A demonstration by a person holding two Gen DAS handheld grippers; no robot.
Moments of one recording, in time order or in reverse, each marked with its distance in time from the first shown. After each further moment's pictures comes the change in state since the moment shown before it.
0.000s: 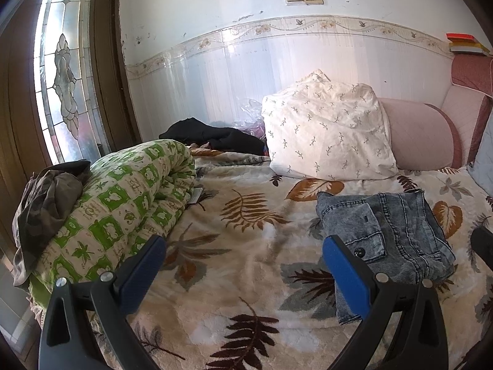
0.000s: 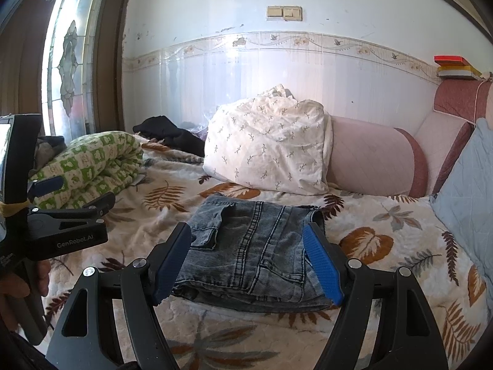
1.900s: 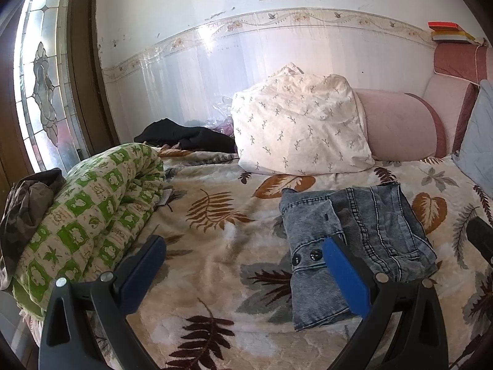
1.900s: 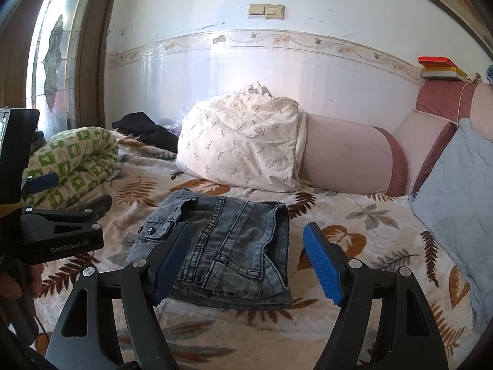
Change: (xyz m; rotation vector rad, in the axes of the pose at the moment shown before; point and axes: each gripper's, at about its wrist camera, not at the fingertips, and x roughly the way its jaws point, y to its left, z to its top) left arm 0.004 -0.048 0.004 0.042 0.019 -0.075; right arm -0.002 -0.040 -0.007 -0.015 0.009 -0.086
